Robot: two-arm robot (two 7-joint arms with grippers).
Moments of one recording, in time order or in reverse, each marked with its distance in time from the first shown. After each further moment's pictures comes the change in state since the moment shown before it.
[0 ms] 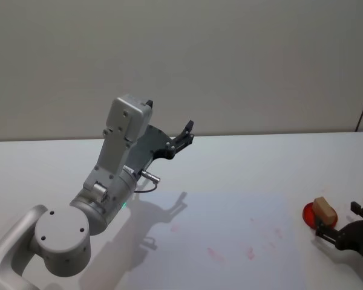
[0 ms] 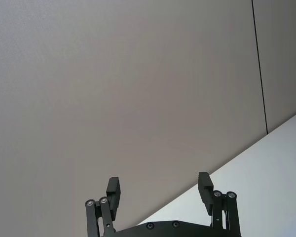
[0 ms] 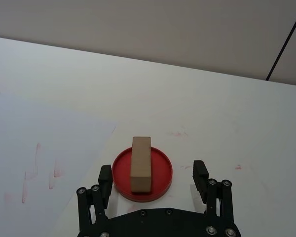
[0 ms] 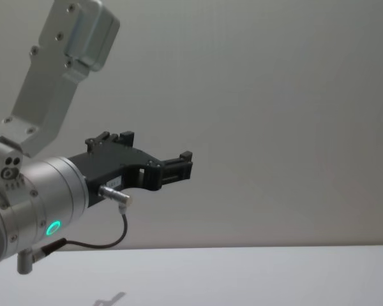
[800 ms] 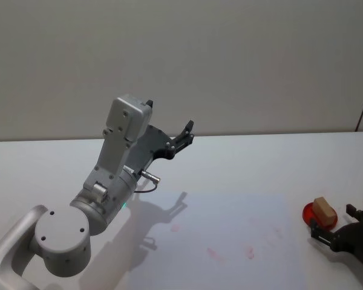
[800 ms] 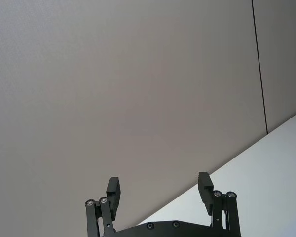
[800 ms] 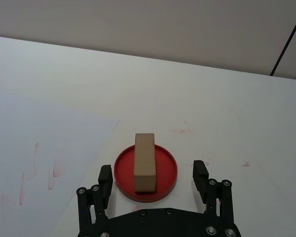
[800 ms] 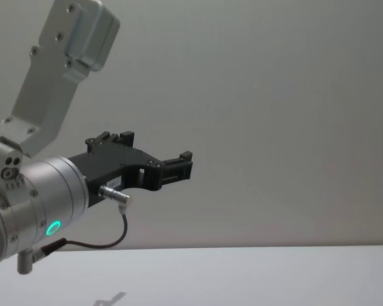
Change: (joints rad) left arm 0.000 0.000 0.000 0.000 0.000 0.000 0.000; right arm 0.016 -0.028 -0.011 0.040 -0.012 -0.021 -0.003
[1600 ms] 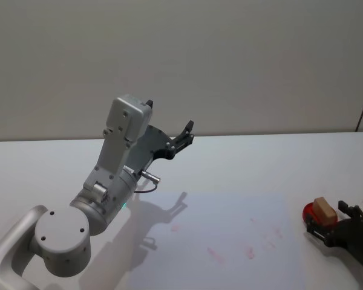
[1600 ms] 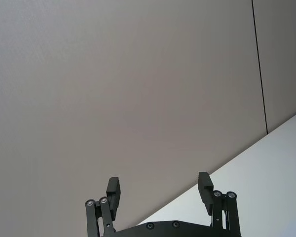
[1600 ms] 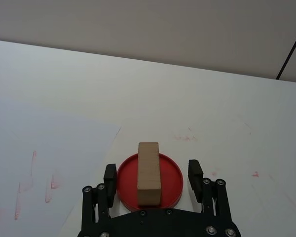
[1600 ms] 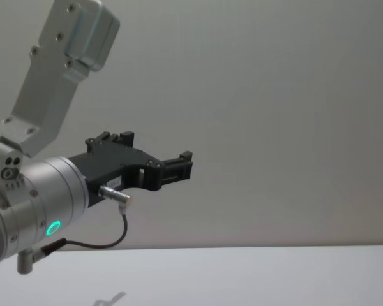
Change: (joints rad) left arm 0.000 0.000 0.000 0.000 0.000 0.000 0.000; right arm 0.042 -0.031 -0.010 0.052 -0.019 -0.019 0.010
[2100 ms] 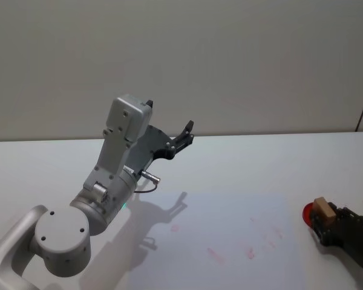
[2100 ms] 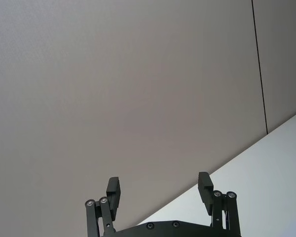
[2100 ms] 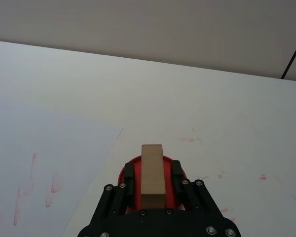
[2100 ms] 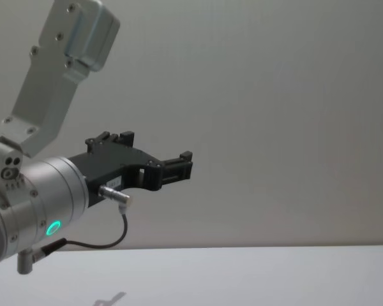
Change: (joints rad) left arm 0.000 0.000 0.000 0.000 0.000 0.000 0.000; right arm 0.019 -0.016 -0.005 0.028 -0.007 -0.009 0.007
